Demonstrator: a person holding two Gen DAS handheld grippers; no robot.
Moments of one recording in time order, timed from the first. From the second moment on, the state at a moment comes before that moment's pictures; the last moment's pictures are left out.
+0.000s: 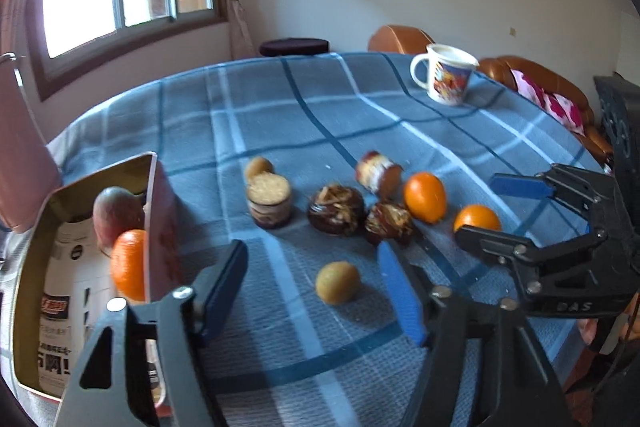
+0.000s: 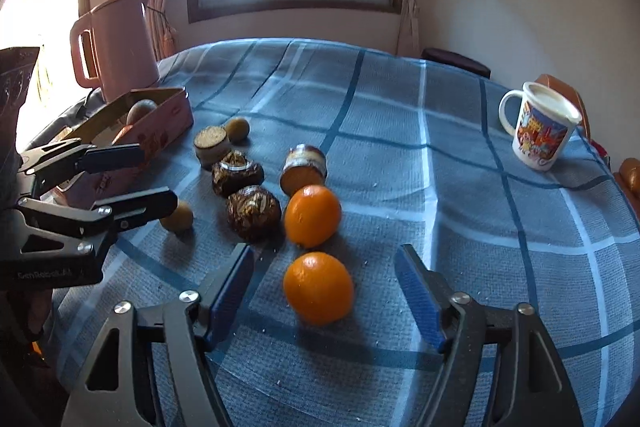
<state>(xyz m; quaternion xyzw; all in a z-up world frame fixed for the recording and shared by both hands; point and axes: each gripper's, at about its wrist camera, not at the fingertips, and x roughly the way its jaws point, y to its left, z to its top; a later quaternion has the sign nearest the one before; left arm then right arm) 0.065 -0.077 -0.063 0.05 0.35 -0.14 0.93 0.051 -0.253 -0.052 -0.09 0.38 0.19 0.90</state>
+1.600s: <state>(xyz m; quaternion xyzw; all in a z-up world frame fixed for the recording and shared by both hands) 0.050 -0.065 -0.050 0.01 0.29 -0.16 0.94 0.043 -0.229 -0.025 -0.05 0.27 0.21 0.94</state>
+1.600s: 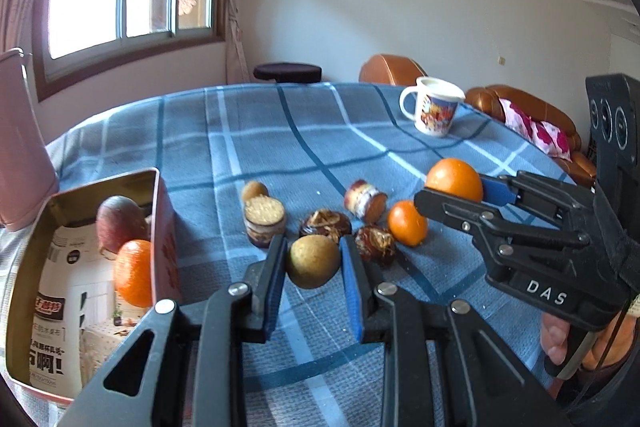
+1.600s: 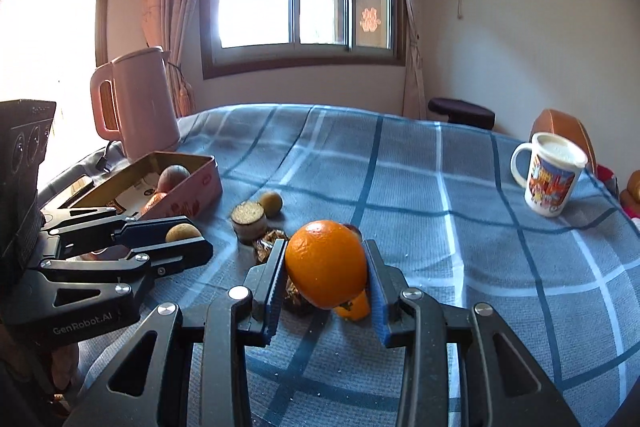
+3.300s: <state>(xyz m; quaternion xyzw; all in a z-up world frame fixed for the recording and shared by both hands) 0.009 -0.058 -0.031 0.01 0.18 -0.12 0.98 0.012 -0.243 -0.009 -0.03 0.17 0.22 0.96</state>
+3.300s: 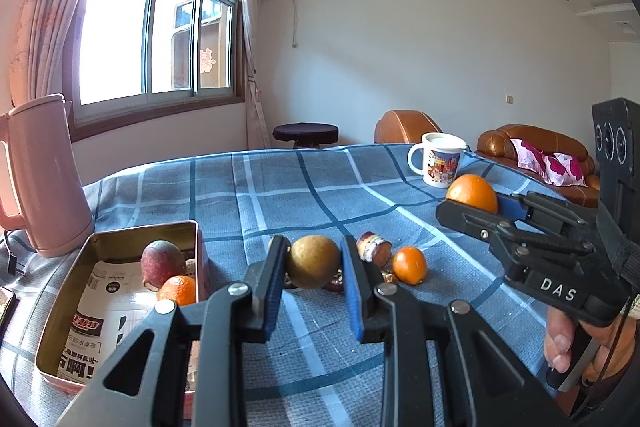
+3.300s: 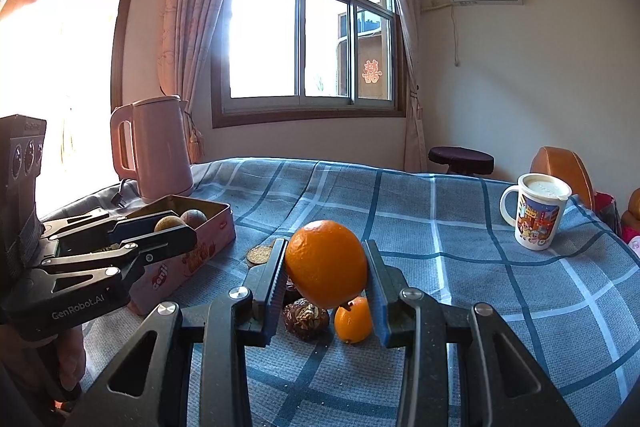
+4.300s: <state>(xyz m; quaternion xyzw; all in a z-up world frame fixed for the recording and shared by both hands) -0.003 -0.057 -0.027 0.02 0.15 -0.11 0.98 -0.005 -0.244 -0.003 -0.03 0.12 0.23 0.97</state>
